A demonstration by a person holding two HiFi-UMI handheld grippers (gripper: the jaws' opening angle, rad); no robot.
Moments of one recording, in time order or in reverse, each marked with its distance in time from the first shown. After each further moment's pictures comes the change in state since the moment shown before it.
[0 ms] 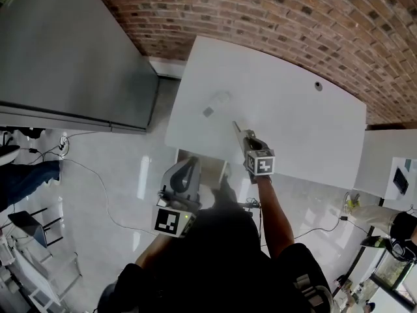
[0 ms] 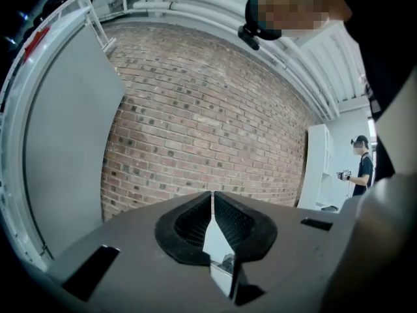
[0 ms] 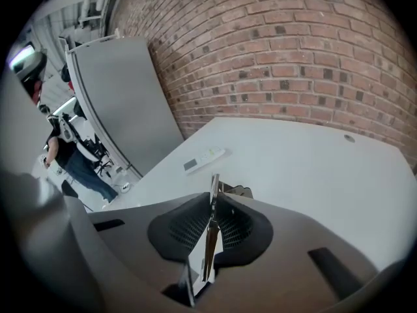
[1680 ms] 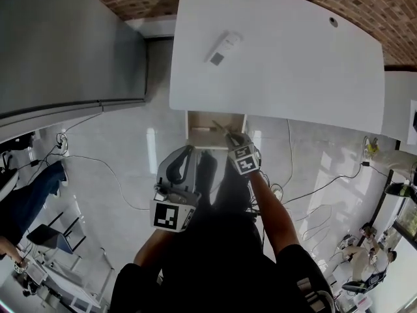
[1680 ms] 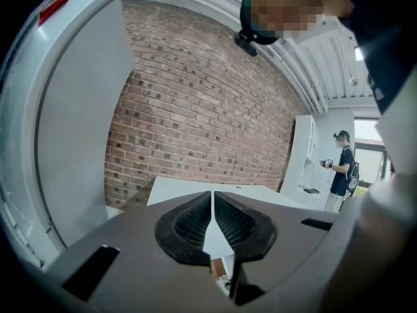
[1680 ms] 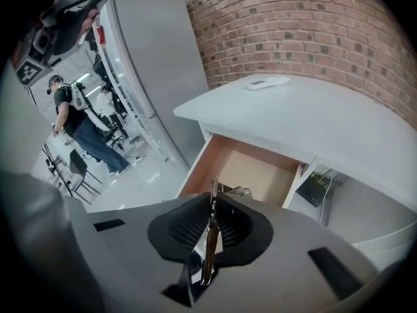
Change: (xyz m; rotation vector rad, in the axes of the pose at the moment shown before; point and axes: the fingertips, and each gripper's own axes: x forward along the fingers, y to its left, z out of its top) left arm -0.079 0.065 -0.112 0.007 0.131 -0.114; right arm 0.067 0.172 -0.212 -0.109 0.126 0.083
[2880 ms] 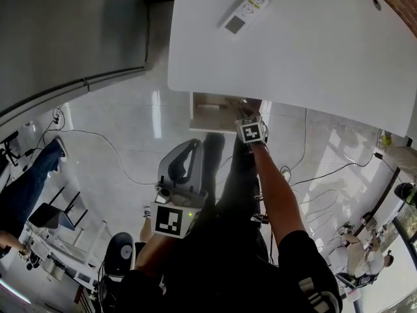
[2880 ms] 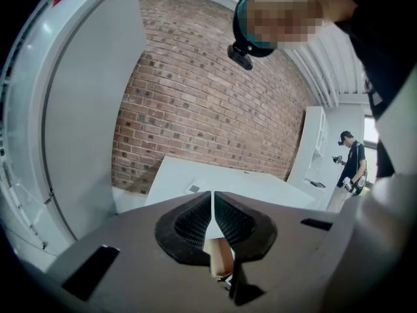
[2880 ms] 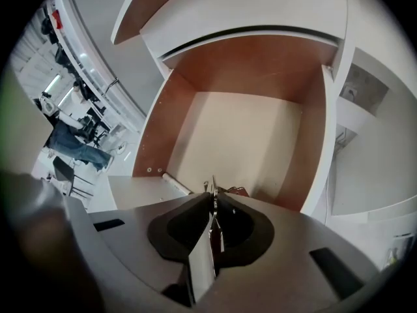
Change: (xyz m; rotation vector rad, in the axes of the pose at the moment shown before) left arm 0.018 0.029 -0.087 -0.059 0.112 0.055; right arm 0.136 -0.047 -0.103 0.126 0.193 -0.060
